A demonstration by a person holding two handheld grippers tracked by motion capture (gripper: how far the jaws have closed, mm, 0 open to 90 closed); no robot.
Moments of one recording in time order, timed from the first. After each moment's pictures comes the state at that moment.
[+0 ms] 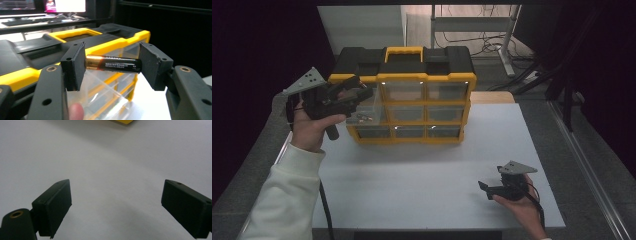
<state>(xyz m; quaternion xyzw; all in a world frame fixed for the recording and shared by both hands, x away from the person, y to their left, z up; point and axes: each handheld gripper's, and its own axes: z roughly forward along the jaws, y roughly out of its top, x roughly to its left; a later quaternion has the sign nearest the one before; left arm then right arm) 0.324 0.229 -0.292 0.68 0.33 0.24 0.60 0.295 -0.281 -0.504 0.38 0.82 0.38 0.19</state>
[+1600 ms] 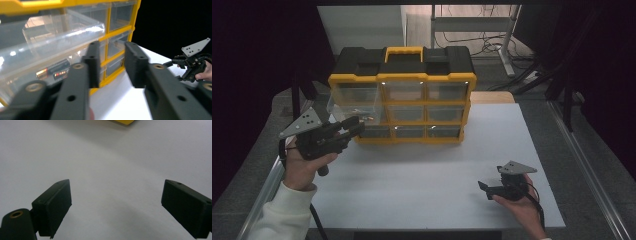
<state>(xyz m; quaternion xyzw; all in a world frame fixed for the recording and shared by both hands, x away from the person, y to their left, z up) 0.263 0.238 -0.346 0.72 0.35 0.21 0.57 0.295 -0.280 -0.503 0.38 0.82 0.38 0.19</state>
